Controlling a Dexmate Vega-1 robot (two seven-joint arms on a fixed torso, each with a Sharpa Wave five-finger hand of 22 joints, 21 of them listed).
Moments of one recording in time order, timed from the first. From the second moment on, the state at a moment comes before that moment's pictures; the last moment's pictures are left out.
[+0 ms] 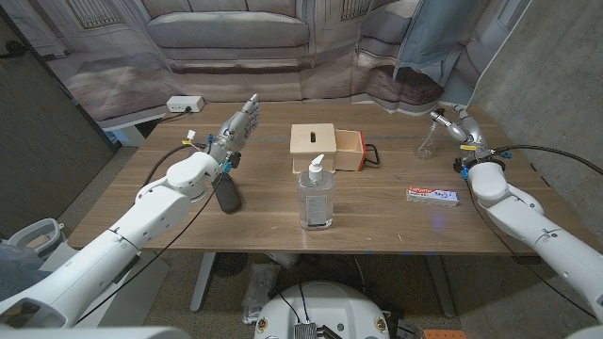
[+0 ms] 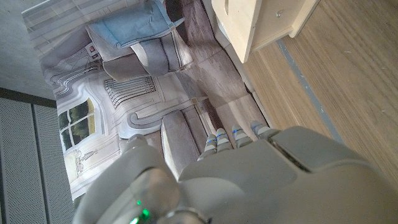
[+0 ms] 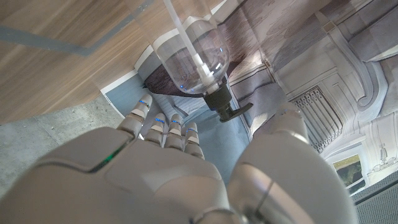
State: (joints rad) left arm 0.97 0.75 0.31 -1.84 -0.64 0.06 0.15; left_hand 0.30 0.01 0.02 0.07 0.33 -0.13 0.04 0.20 0.18 -0.10 -0.01 0.20 0.18 -0.11 0.03 0.19 0.18 -0.15 -0.03 0.20 0.18; right arm -0.88 -0.75 -0.32 -1.34 0.16 0.21 -0.41; right_hand 0.43 -0.16 0.13 -0.15 0.35 0.03 0.00 0.20 0.19 0.07 0.08 0.21 0.18 0.01 0.08 0.18 0.18 0.15 0.13 0.20 0.18
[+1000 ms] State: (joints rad) left arm 1.00 0.76 0.29 -1.88 -0.63 0.05 0.17; left_hand 0.31 0.02 0.02 0.07 0.33 -0.13 0.04 0.20 0.18 -0.10 -0.01 0.20 0.18 -0.11 0.03 0.19 0.18 -0.15 -0.03 0.20 0.18; right arm -0.83 -0.71 -0.37 -1.26 0.14 0.27 -0.41; right_hand 0.46 -0.15 0.11 -0.15 0.37 -0.01 0.00 0.19 0.19 0.08 0.09 0.21 0.18 0.05 0.10 0.19 0.18 0.23 0.11 0.21 0.18
